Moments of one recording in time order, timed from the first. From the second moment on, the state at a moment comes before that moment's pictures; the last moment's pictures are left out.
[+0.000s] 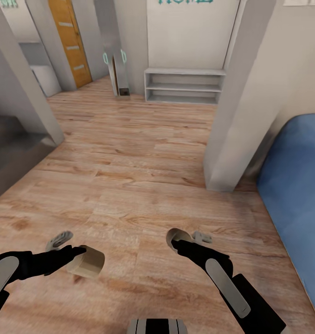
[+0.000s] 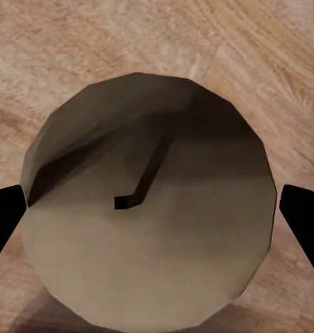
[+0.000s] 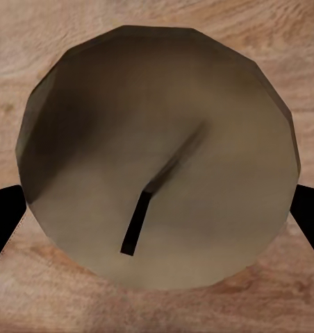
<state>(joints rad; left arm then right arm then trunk) -0.27 0.42 0.03 -1.56 1.34 0.99 0.50 -0.43 -0.10 0.47 -1.40 -0.95 0.56 -0.52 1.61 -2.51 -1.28</state>
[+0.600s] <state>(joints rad) -0.27 0.42 0.03 -1.56 1.34 0.99 0.50 -0.43 -0.10 0.47 -1.40 -0.95 0.56 -0.52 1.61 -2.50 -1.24</state>
